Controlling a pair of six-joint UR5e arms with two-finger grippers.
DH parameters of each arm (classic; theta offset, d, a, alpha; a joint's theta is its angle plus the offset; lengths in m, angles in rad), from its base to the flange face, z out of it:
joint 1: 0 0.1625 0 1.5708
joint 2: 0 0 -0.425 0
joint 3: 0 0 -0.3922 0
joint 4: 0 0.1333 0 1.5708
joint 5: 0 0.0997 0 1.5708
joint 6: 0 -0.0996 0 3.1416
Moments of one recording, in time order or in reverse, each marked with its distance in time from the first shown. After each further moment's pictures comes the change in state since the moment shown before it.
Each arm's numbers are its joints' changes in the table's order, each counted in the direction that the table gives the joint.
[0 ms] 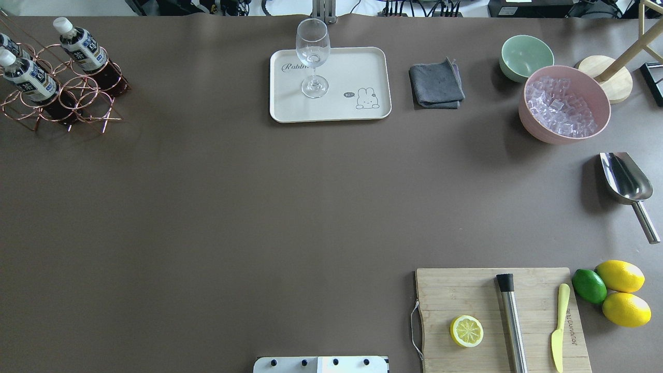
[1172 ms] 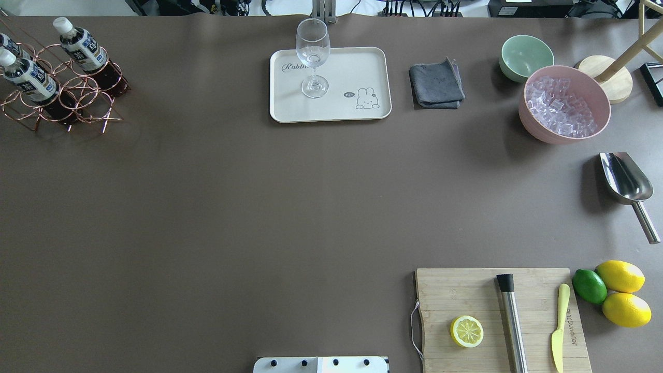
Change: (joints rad) left arm 0.044 0.070 -0.008 -0.058 0.000 -0.049; right arm 0.000 0.001 0.001 0.000 0.000 0.000
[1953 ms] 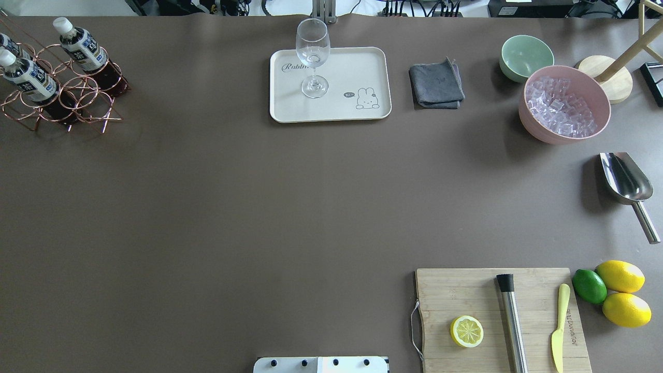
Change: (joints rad) left arm -0.013 0.029 -0.012 -0.003 0.000 -0.001; right arm -0.001 0.000 0.001 -0.001 0.000 0.000
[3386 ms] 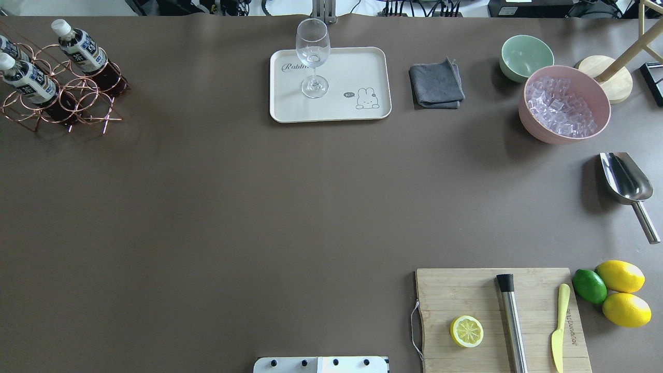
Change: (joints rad) left arm -0.003 0.002 -0.020 0.006 0.000 0.009; right arm -0.002 0.001 0.002 -0.002 0.000 0.000
